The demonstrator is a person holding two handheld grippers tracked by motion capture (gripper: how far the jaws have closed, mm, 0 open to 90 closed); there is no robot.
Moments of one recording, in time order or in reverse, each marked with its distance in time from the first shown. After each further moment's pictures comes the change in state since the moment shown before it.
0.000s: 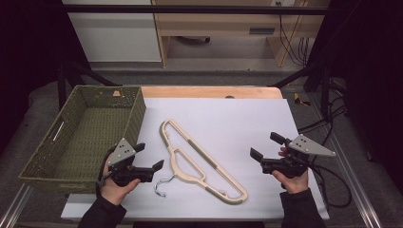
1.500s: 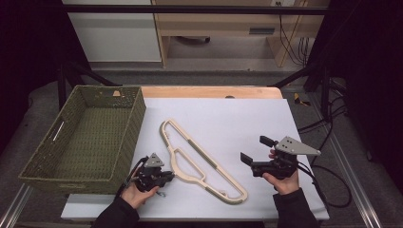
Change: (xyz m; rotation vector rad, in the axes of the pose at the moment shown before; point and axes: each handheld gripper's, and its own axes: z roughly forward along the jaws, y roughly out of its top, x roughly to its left) left arm -0.011 -0.053 0.070 0.377 -0.143 -0.030; right arm 0.012 -0.009 0.018 0.066 0.050 -0.022
